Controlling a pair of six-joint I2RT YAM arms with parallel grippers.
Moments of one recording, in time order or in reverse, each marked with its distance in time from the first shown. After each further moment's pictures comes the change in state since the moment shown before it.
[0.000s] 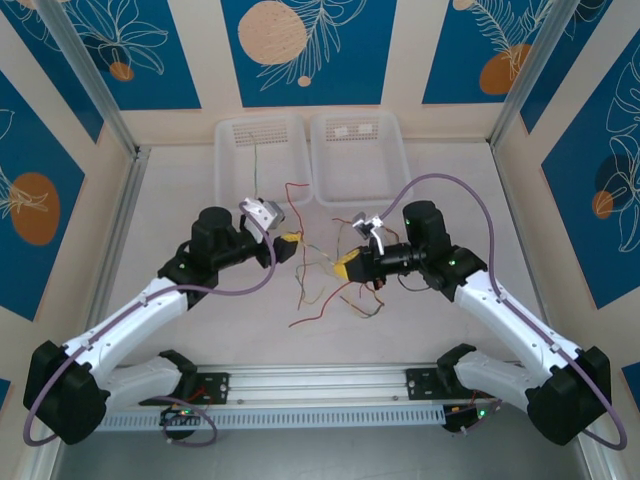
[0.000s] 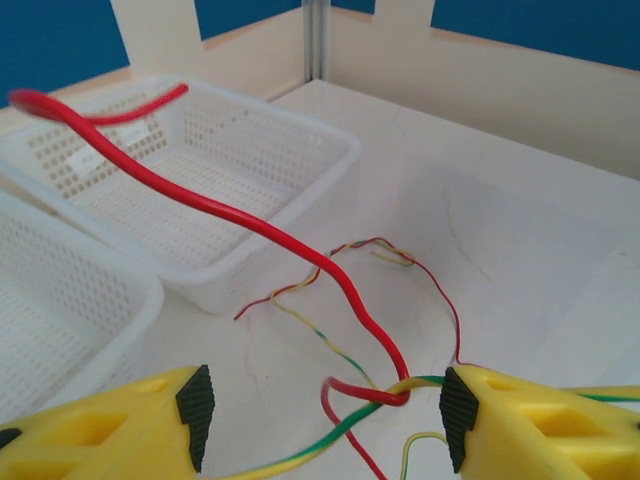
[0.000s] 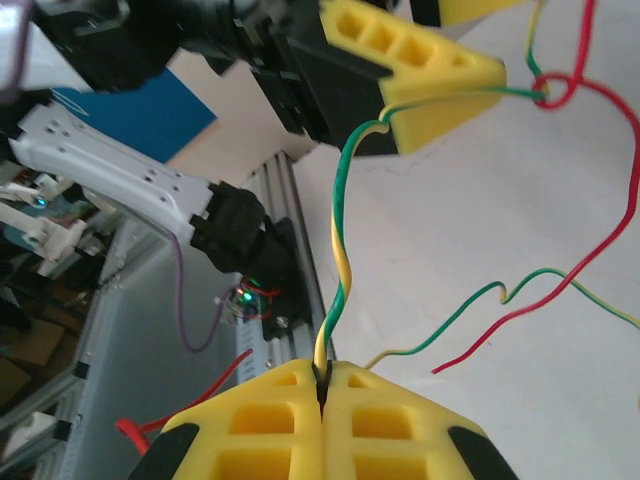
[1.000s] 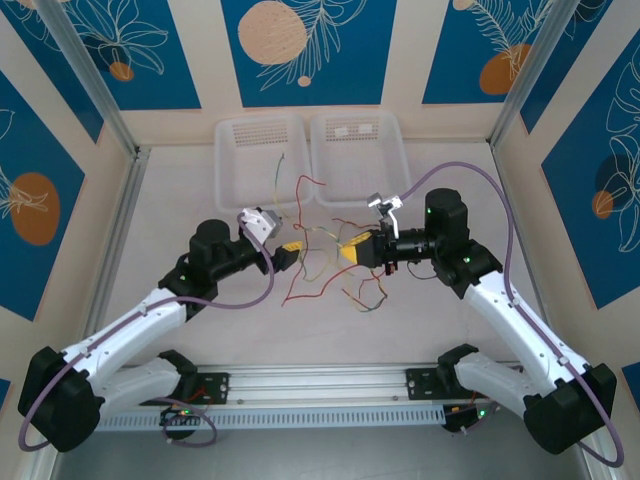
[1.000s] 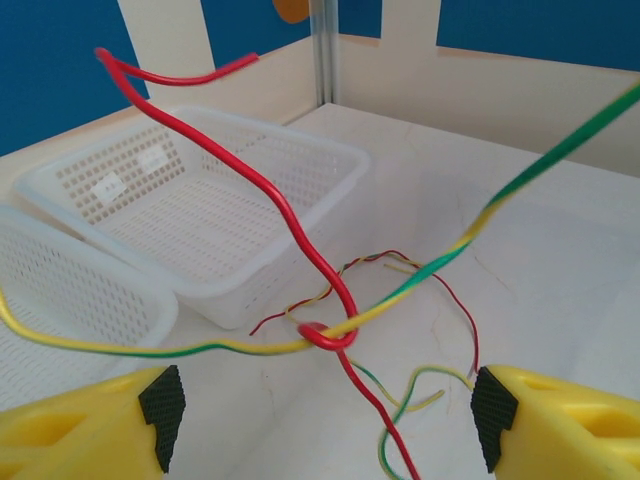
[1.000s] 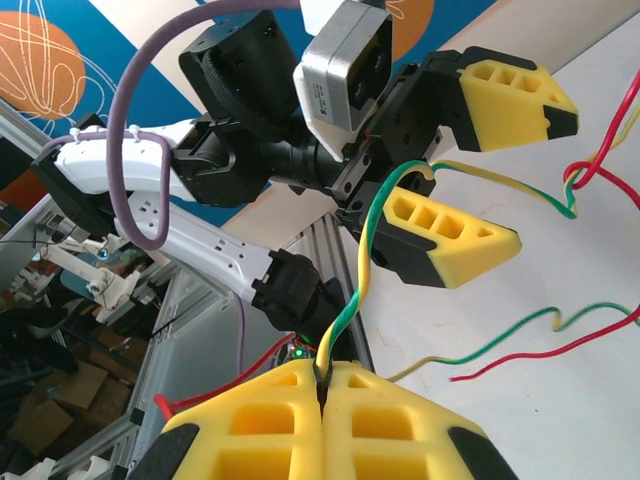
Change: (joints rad) left arm -0.030 -0.051 -0.100 0.116 -0.066 0.022; right arm -0.082 -0.040 0.059 0.103 -0.119 0.180
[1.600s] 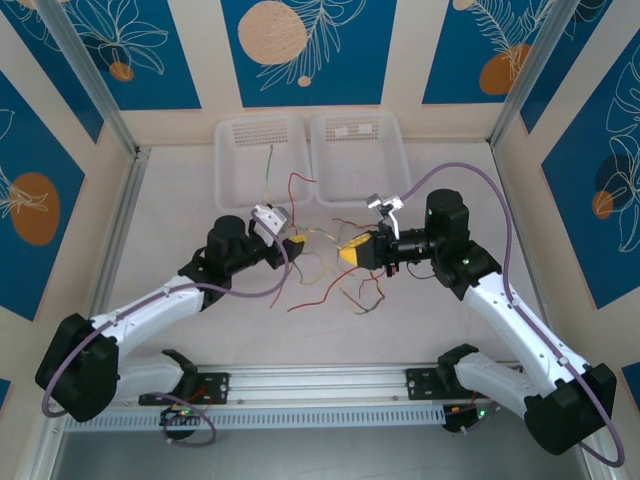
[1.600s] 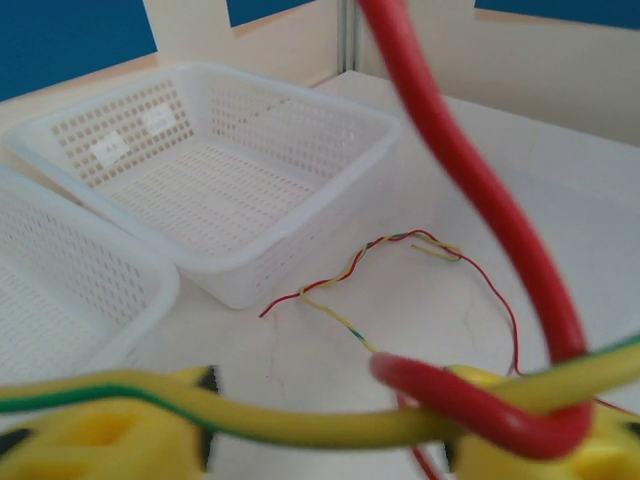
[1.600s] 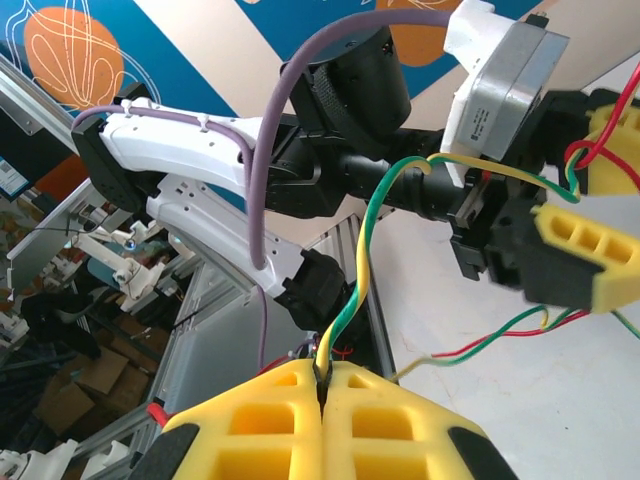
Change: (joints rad) left arm 0.000 0.180 -0.003 0.142 -0.039 -0.022; right arm 0.010 -0.008 -0.017 0.073 -0.051 0.039
